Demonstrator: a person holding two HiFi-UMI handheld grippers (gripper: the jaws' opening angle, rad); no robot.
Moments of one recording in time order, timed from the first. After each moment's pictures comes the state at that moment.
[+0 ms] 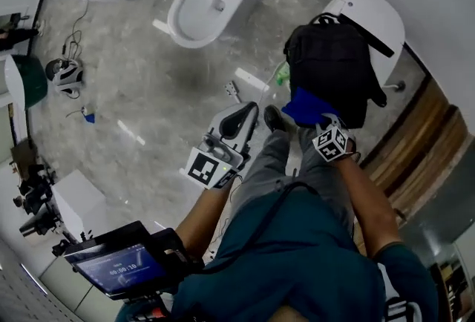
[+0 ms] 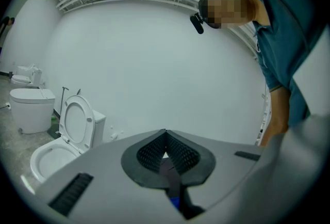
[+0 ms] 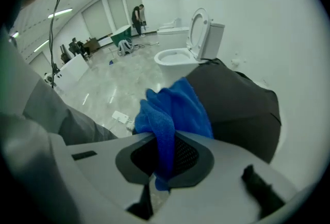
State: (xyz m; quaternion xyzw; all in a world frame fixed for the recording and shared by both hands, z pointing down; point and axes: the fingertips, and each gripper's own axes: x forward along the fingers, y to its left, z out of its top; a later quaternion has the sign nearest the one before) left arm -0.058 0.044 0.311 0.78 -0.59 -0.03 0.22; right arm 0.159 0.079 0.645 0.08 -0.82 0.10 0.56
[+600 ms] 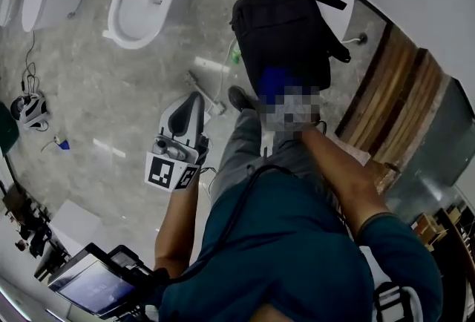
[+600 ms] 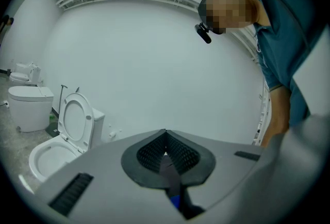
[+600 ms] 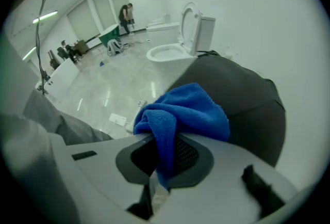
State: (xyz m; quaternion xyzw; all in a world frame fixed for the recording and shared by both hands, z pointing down) left arm -0.053 0.051 0.334 0.79 -0.57 -0.03 0.20; right arm 0.156 0.090 0.678 0.12 -0.80 0.12 0.57
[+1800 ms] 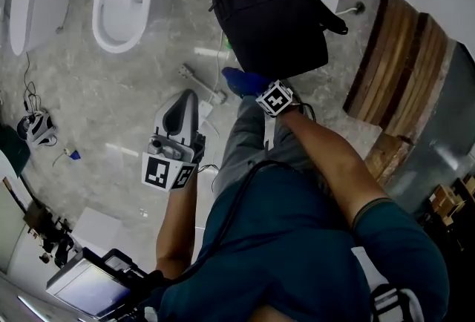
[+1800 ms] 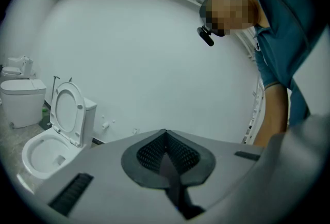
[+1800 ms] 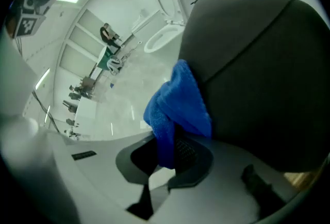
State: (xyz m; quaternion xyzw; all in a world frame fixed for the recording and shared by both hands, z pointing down) left arm -0.026 0.053 0.357 0.81 -0.54 0.00 0.23; right arm 0.130 0.175 0.730 0.08 -0.75 0.38 0.54
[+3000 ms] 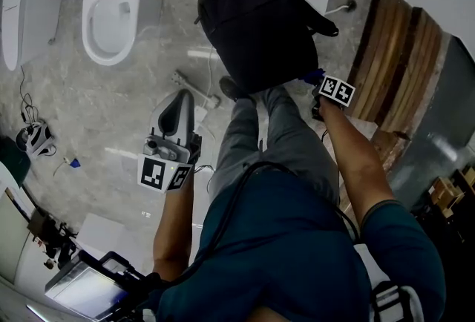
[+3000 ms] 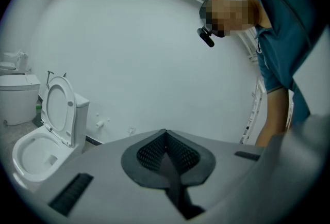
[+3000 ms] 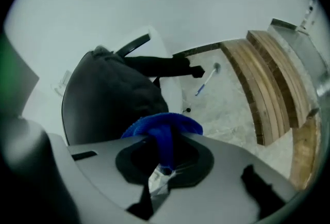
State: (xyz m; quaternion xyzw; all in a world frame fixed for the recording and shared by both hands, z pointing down) left arm -0.003 0.008 0.366 0.82 -0.52 0.00 0.24; right arm 0.390 0.065 0.743 0.52 -0.53 0.60 0.30
